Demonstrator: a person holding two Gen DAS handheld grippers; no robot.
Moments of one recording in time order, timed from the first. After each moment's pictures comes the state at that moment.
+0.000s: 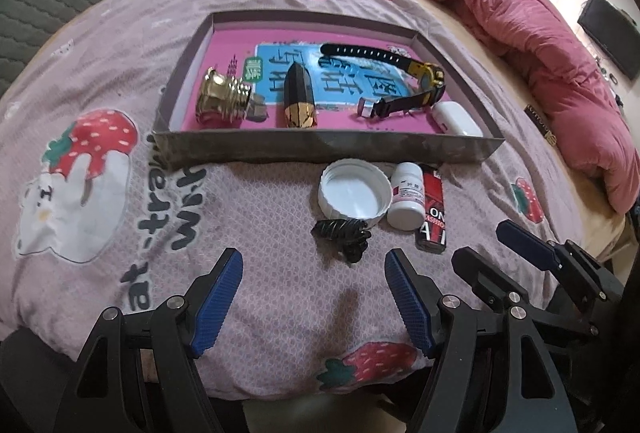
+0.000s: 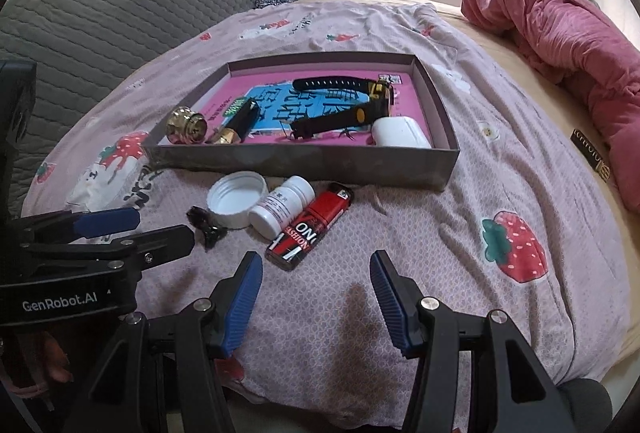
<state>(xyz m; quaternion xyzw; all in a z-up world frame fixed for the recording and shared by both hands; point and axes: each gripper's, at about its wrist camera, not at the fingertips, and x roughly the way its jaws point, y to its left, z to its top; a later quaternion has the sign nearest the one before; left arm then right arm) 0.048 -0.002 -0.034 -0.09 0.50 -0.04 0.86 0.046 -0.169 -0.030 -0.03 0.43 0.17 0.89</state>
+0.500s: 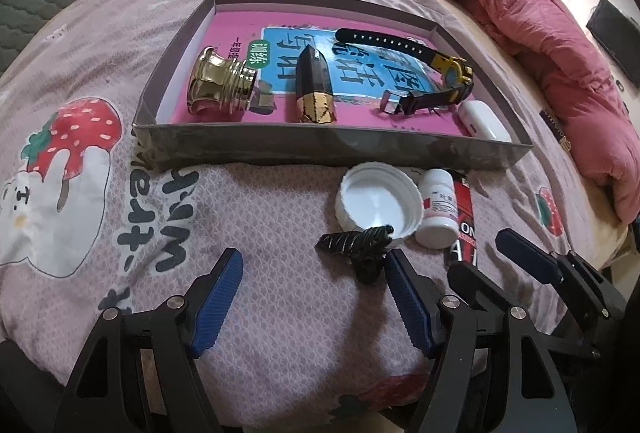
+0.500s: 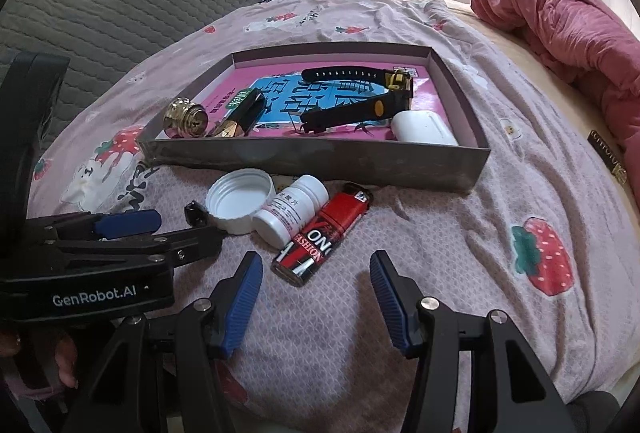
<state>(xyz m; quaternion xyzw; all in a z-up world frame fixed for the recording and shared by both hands) 0.072 0.005 -0.057 -0.10 0.51 -0.03 0.85 0.061 -0.153 -0.046 -0.03 0.44 0.18 0.88</state>
